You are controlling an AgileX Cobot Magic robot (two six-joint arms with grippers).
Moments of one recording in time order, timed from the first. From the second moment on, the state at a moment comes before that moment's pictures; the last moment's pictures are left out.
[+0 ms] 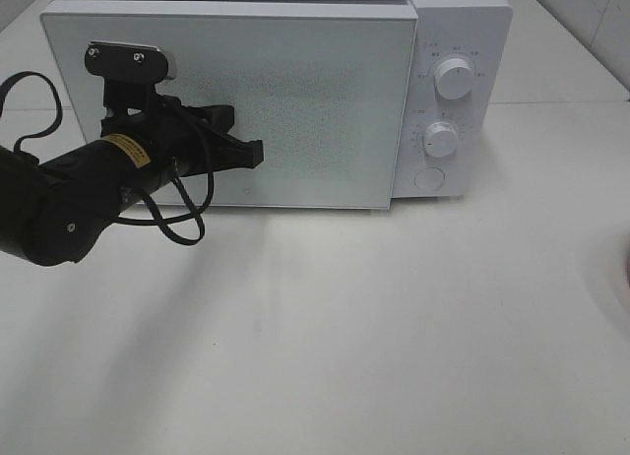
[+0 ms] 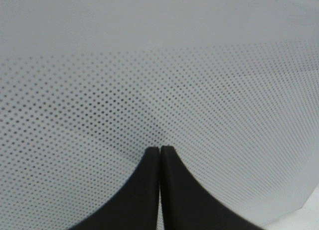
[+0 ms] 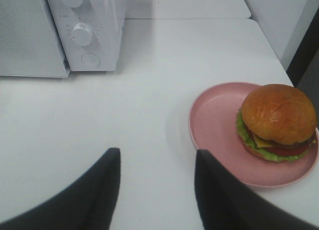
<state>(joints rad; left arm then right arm) -0.55 1.96 -0.82 -0.06 -0.86 0.00 0.03 0.00 -0.50 -0.04 1.01 0.02</state>
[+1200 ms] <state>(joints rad) -0.64 2.04 -1.07 -0.04 -0.70 0.09 0.03 0.00 -0.50 -0.04 1.01 0.02</state>
